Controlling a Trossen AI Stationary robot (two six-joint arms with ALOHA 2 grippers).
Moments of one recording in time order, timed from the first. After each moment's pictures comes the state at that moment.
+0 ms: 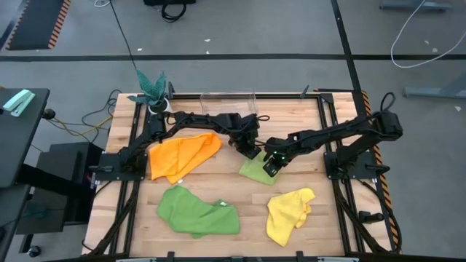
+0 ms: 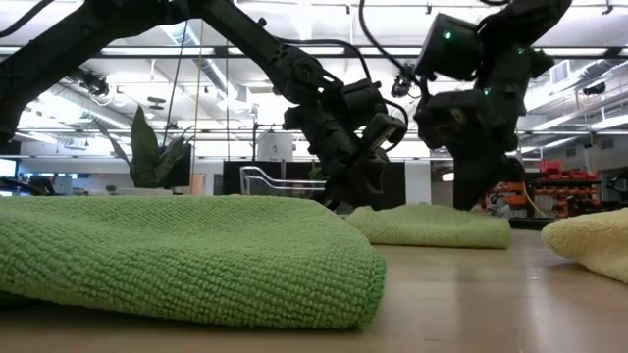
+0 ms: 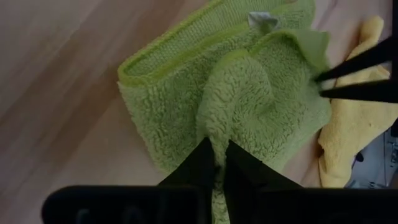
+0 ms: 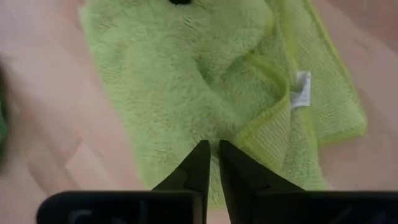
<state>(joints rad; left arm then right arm) 0.24 2.29 1.70 -0.51 0.52 -0.62 -0.03 1.45 0.73 -0.44 -0.11 0.80</state>
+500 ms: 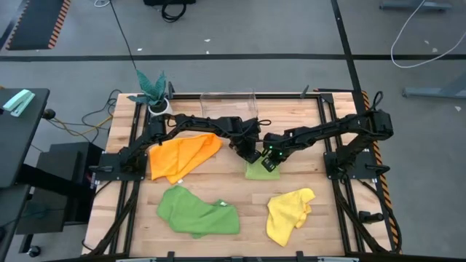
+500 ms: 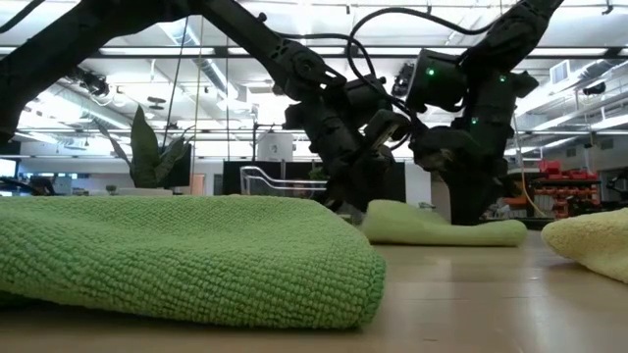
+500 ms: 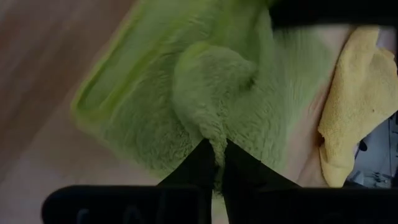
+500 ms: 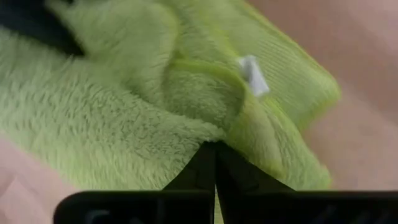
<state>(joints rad) 0.20 2.29 1.70 -0.51 0.52 -0.61 -0.13 1.55 0.73 -0.44 -0.08 0.73</state>
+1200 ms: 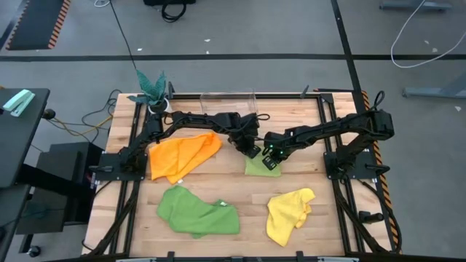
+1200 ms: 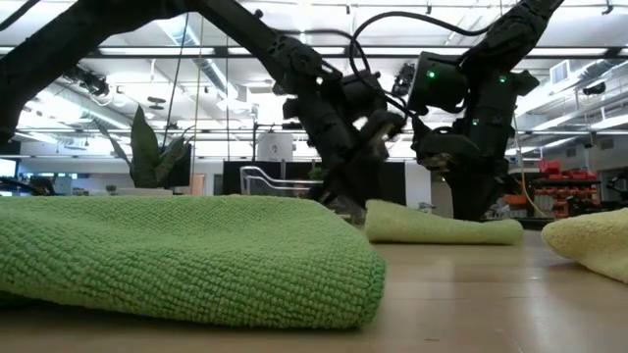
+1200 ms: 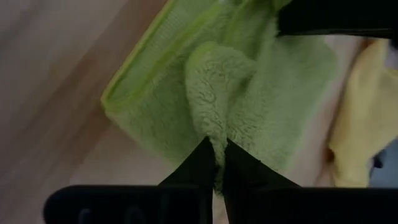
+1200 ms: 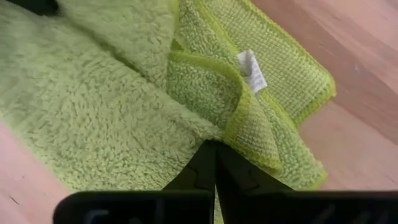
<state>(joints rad) 0.23 2.25 1.70 -0.53 0.44 -0.59 -0.14 1.54 0.73 -0.48 -0.04 0.74</state>
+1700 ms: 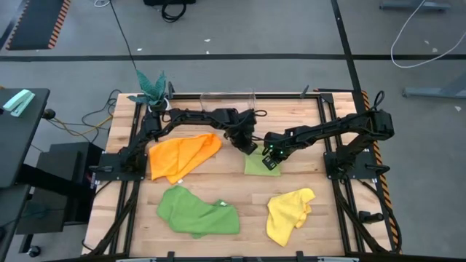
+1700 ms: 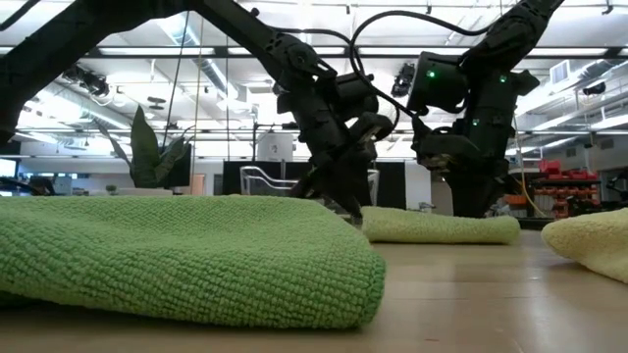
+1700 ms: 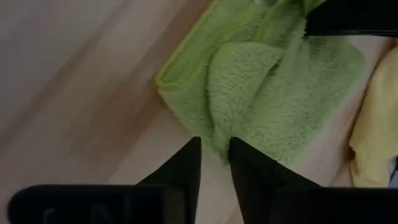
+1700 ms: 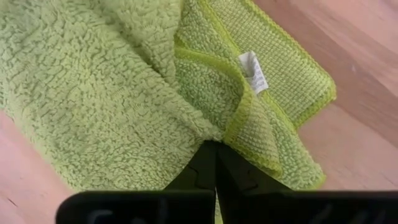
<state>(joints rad) 0.26 2.23 1.70 -0.63 0.40 -0.54 -0.14 1.54 0.73 -0.48 -0.03 0.74</state>
